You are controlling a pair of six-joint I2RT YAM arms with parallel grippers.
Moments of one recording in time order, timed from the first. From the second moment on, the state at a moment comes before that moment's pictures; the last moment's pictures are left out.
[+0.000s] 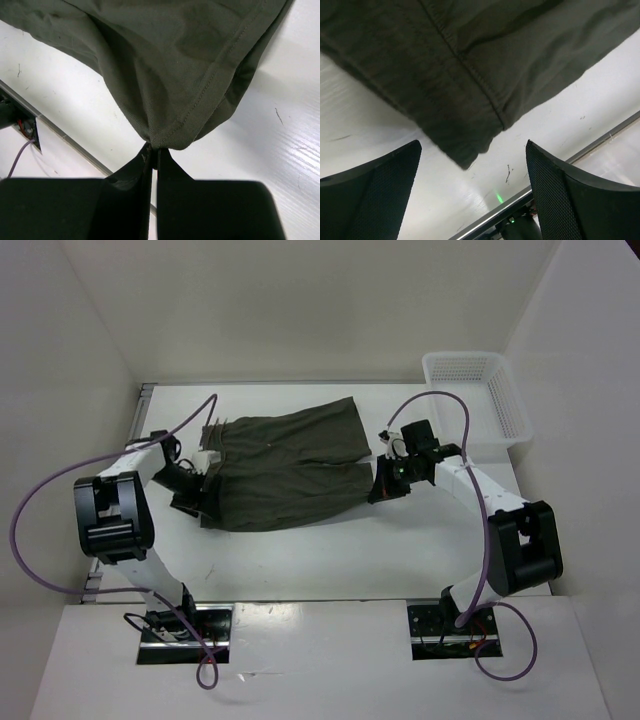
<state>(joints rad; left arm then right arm) 0.22 1.74 1.14 -1.00 0.48 0.54 0.27 1.49 1.02 -0.61 -0.51 0.20</state>
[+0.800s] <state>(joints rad) 0.15 1.91 1.35 -1.16 0.54 0.51 0.27 1.50 1.25 -0.58 -0.50 0.20</state>
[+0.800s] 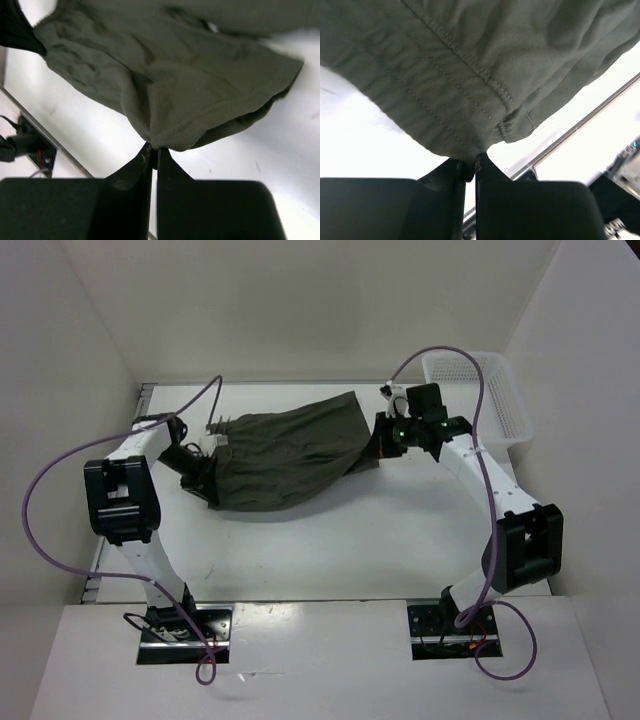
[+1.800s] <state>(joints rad) 0.24 2.23 2.07 -1.20 0.86 0.38 0.23 2.33 2.32 -0.54 -0.37 0.24</state>
